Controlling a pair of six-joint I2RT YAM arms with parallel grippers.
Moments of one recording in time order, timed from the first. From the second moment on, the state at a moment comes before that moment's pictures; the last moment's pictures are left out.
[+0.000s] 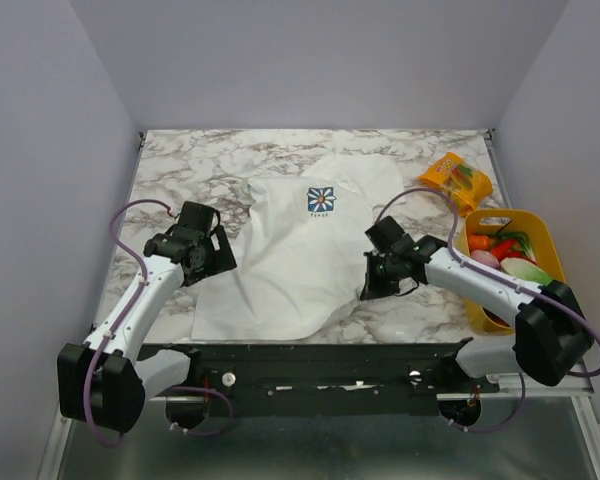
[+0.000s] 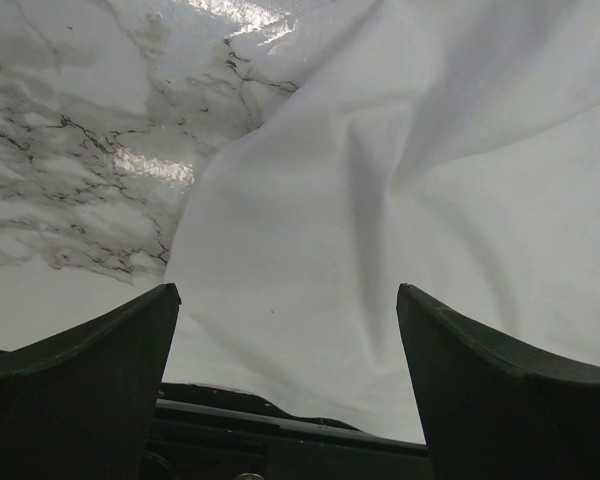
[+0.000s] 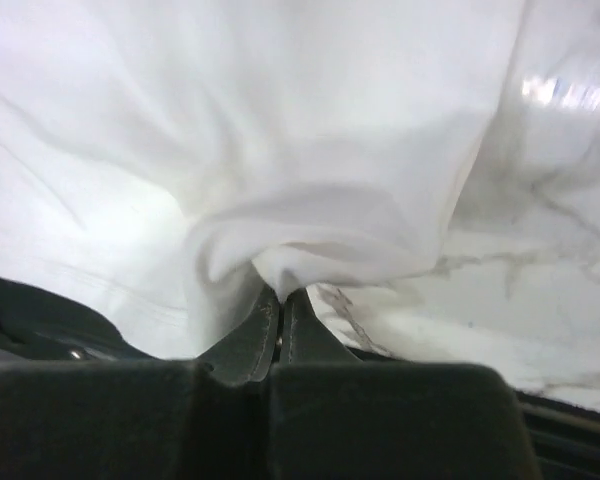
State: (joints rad) left arm -0.24 1.11 0.86 -0.86 -0.14 -0.56; right arm 0.67 1.34 0.80 -0.69 -0.11 0.69
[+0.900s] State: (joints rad) left arm -0.41 1.03 0.61 -0.72 0.03 -0.78; right arm 0.17 1.39 0.96 -0.52 -0.17 0.57
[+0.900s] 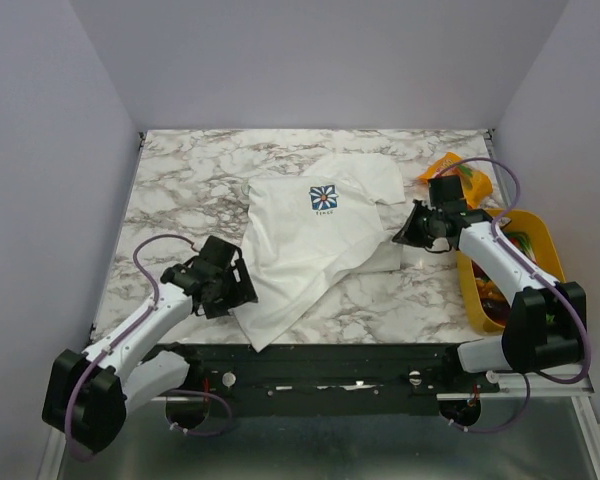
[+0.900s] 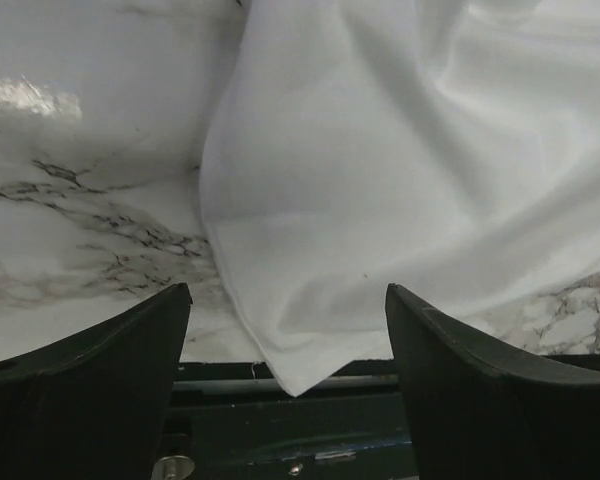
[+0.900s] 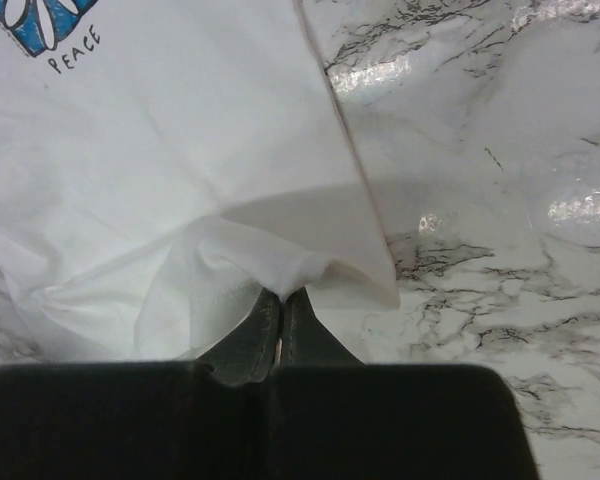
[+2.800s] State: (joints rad) left arm -0.78 0.82 0.65 -0.74 -0.06 -1.13; right arm 0.17 1.37 0.91 -0.43 -0.39 0.49
